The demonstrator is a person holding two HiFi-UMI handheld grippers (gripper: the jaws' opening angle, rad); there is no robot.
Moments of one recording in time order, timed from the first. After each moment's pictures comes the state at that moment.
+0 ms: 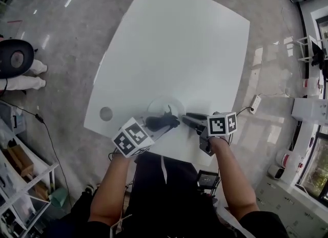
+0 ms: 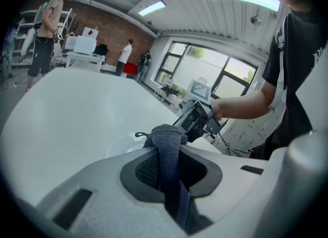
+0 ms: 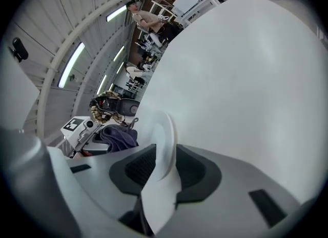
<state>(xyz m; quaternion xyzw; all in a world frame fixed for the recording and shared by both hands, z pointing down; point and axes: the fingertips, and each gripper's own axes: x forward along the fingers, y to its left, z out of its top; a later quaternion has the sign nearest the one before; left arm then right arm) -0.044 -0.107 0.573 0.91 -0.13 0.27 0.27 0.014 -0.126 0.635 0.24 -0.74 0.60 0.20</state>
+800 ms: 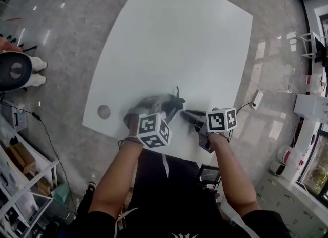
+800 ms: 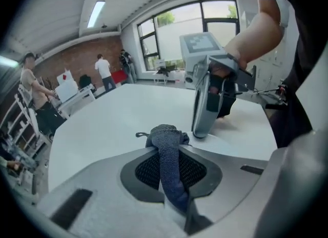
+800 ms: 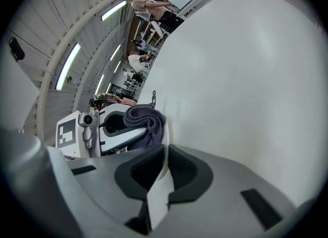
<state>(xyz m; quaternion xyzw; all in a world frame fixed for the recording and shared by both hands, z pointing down) -0.012 -0.161 0.618 0.88 -0.15 0.44 0.00 0.017 -0.132 0.641 0.24 -0.73 0.61 0.20</state>
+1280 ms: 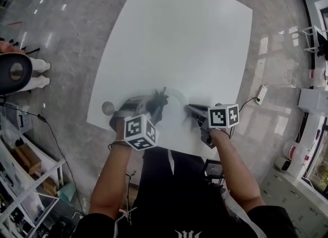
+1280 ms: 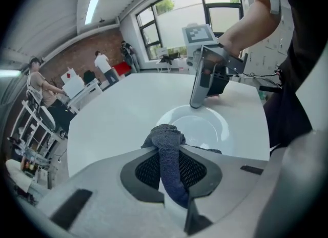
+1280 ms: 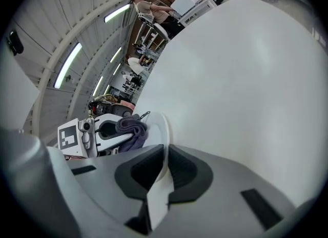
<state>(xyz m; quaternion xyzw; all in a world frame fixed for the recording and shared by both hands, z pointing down) -0.078 -0.145 0.611 0.84 -0.18 0.50 -0.02 0.021 -0.131 0.639 0.27 -0.73 0.59 0.19</state>
